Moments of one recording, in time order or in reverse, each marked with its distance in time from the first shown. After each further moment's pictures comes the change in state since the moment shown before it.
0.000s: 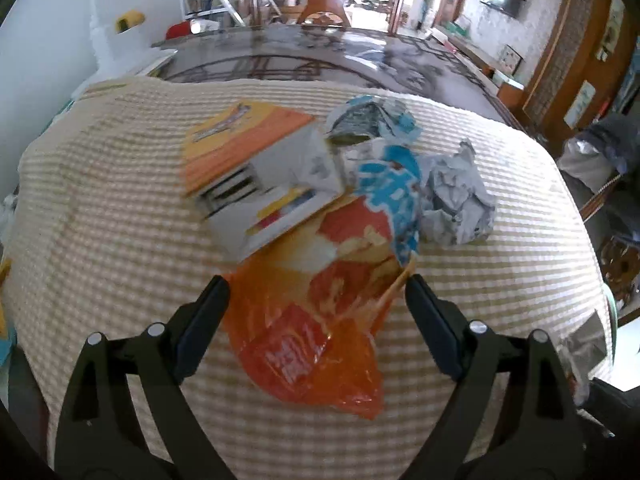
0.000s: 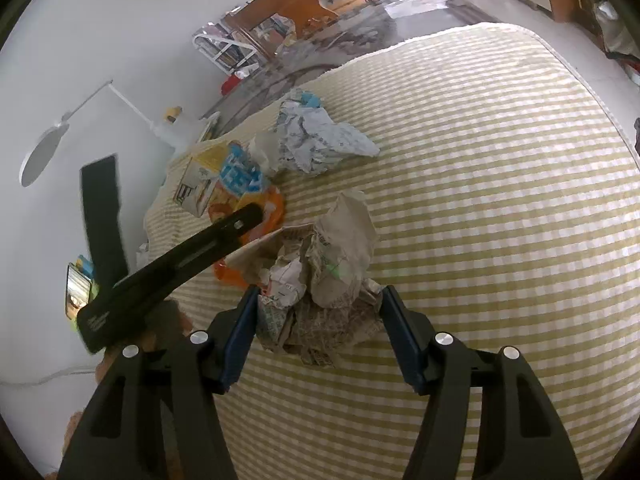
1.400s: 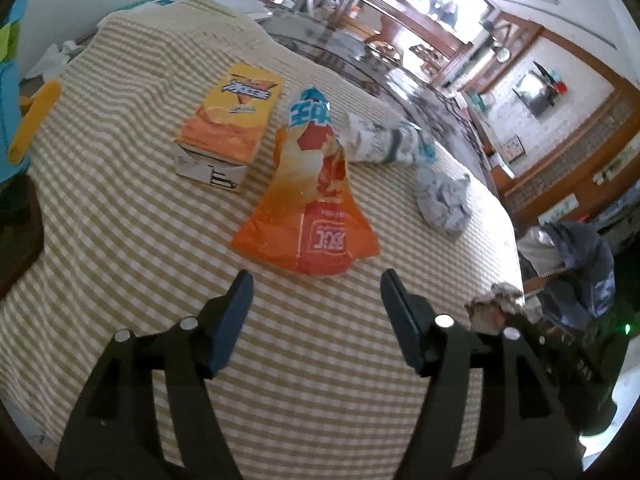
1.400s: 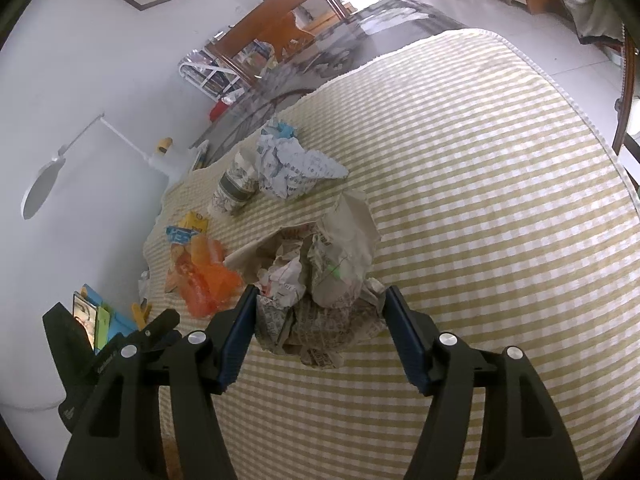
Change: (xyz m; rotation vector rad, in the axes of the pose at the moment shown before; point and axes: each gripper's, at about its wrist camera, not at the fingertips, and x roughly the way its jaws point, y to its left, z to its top) left arm -0.077 0.077 -0.073 -0.427 -0.027 -0.171; right arm -0.015 -0.013 0.003 0.092 -0.066 0.001
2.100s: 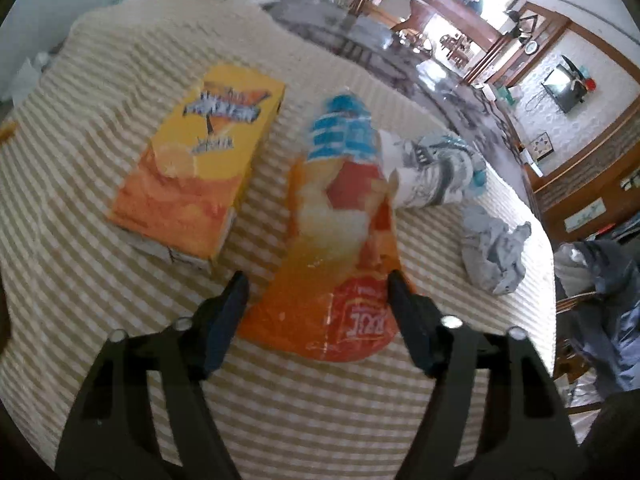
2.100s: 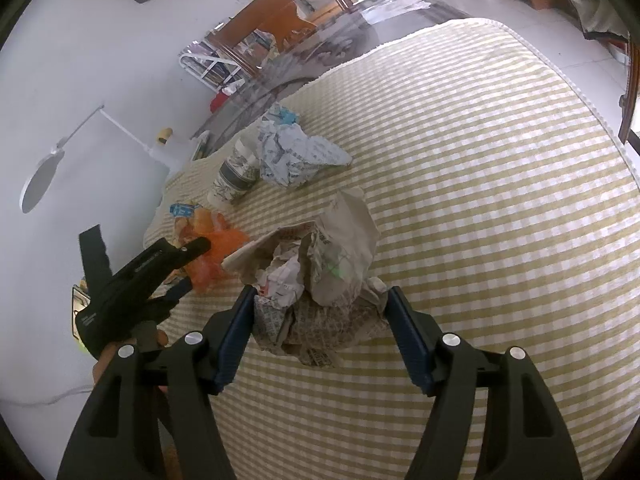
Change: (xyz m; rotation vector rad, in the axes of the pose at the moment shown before) left arm 0.070 -0.002 0.059 -0.019 0.058 0.085; right arm 0.008 0.000 -0.002 -0.001 0.036 0.004
